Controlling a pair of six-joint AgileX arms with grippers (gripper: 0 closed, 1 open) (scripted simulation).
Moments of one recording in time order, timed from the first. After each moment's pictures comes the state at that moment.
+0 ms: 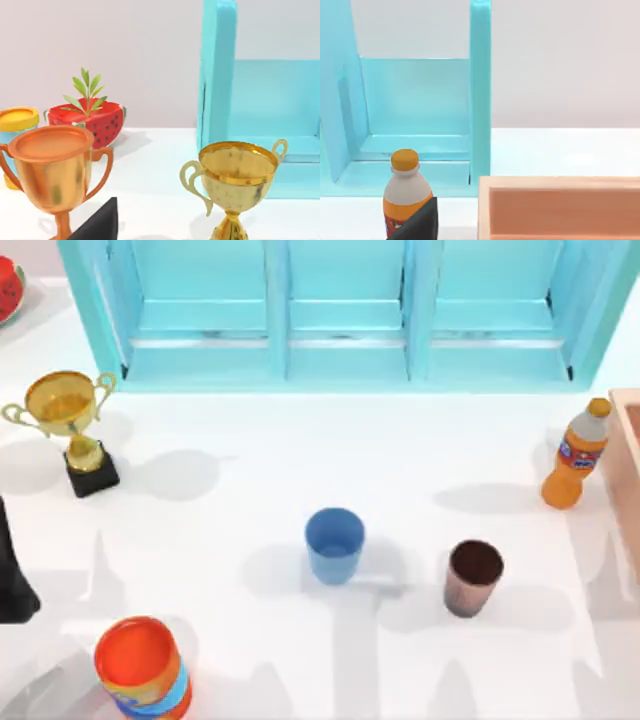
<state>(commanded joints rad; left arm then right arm) 0.00 0.00 0.00 0.00 0.00 0.00 0.00 0.00 0.00 0.00 0.00 0.00</state>
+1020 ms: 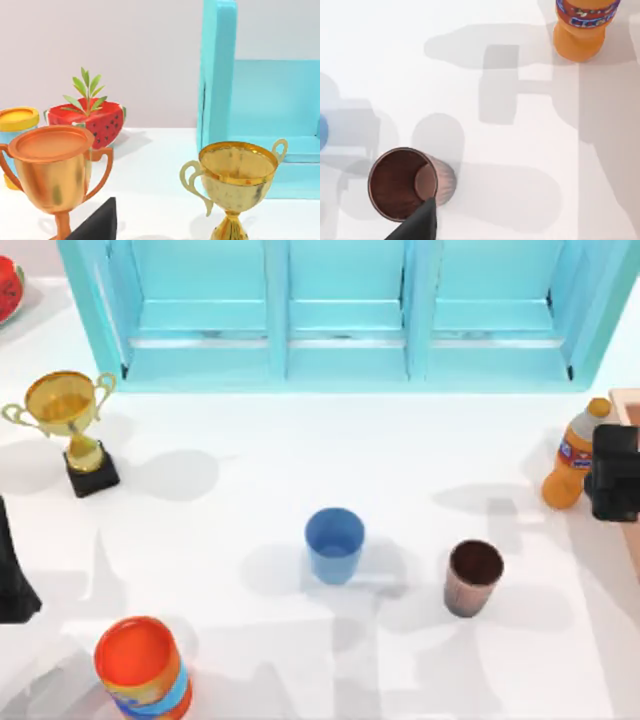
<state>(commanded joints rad) 0.00 0.00 0.00 0.00 0.00 0.00 0.33 1.11 0.93 -0.80 0.00 0.34</state>
